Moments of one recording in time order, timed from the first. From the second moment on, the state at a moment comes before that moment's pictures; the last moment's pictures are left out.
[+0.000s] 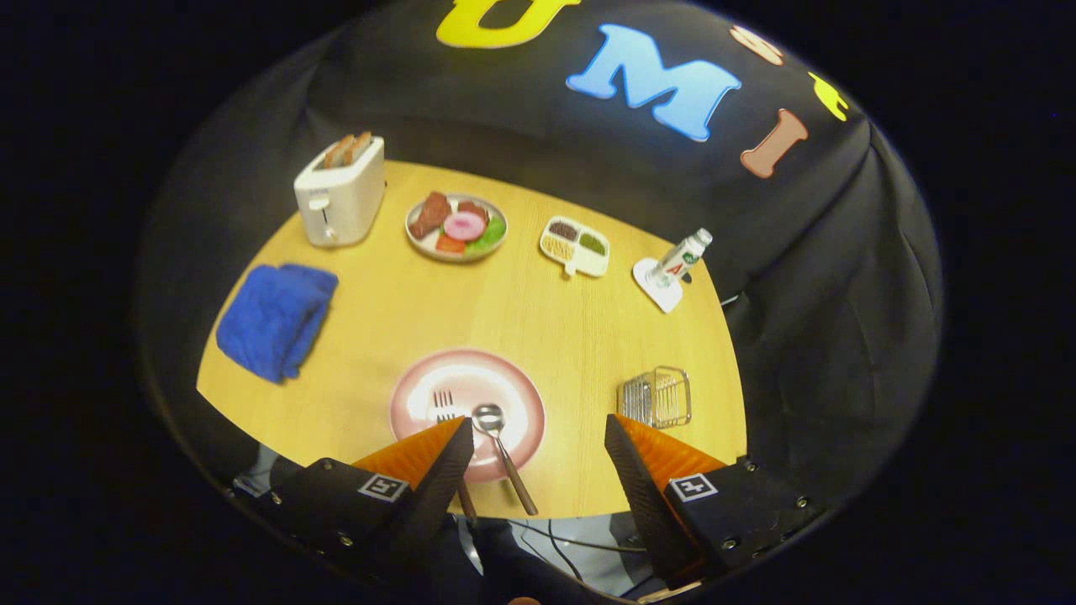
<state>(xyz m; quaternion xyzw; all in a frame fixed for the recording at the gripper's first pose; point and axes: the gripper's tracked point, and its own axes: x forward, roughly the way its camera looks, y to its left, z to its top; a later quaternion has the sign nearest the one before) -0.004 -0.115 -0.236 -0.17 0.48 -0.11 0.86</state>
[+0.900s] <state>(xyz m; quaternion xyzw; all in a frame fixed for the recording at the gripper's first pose) -0.043 -0.167 -0.374 -0.21 0.67 -0.08 0.71</state>
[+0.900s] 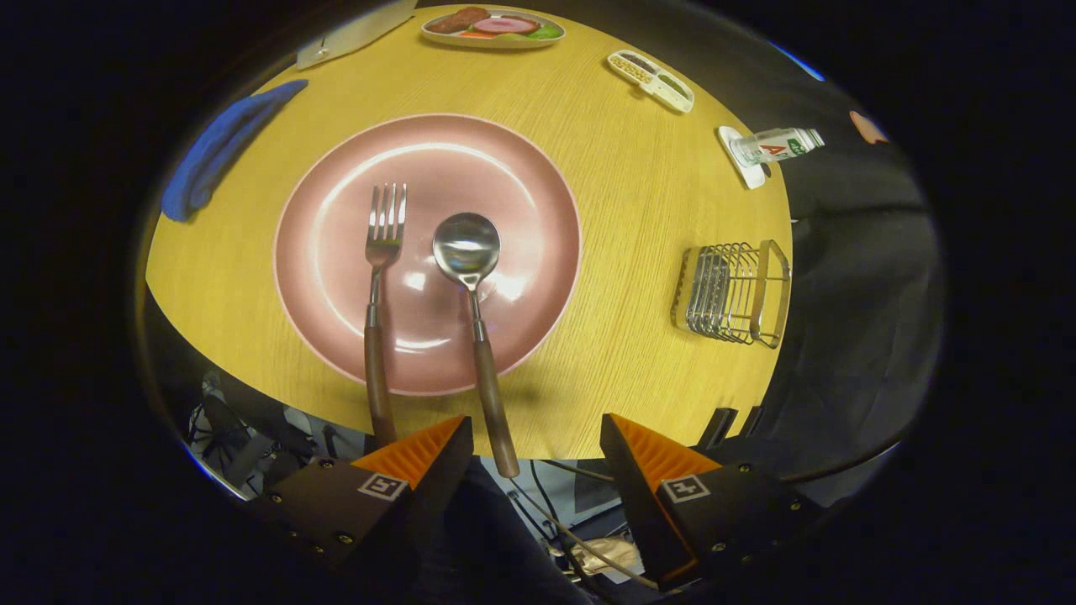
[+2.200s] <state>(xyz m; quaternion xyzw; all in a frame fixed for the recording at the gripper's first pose) -0.020 -0.161 -0.364 -0.19 0.64 -0.07 0.74</state>
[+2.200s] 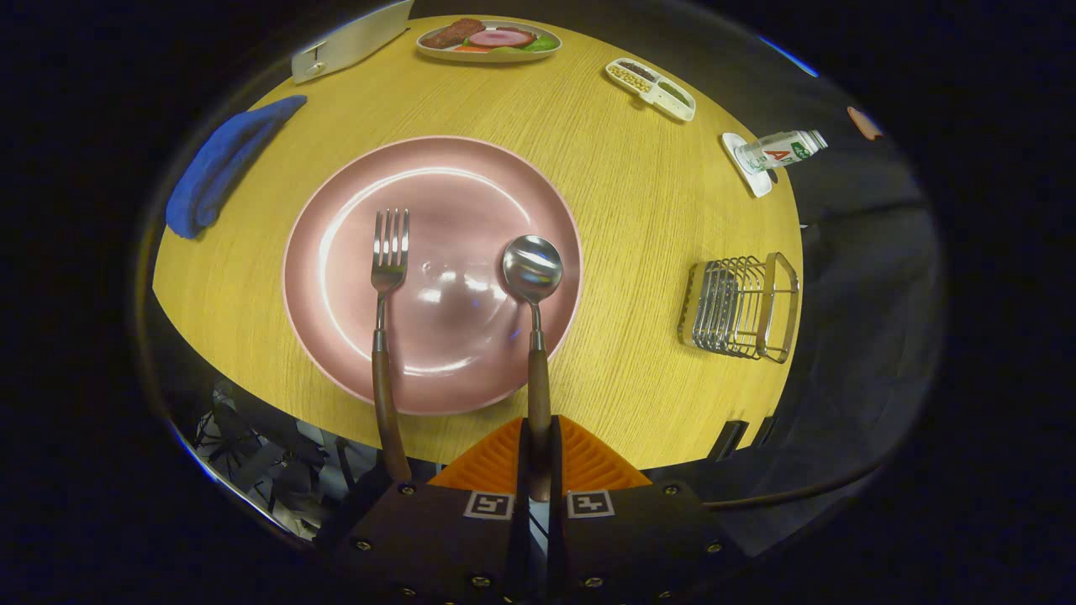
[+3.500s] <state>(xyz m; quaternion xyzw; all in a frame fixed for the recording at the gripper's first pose) 0.000 -0.277 -0.234 -0.20 0.58 -0.21 0.76</state>
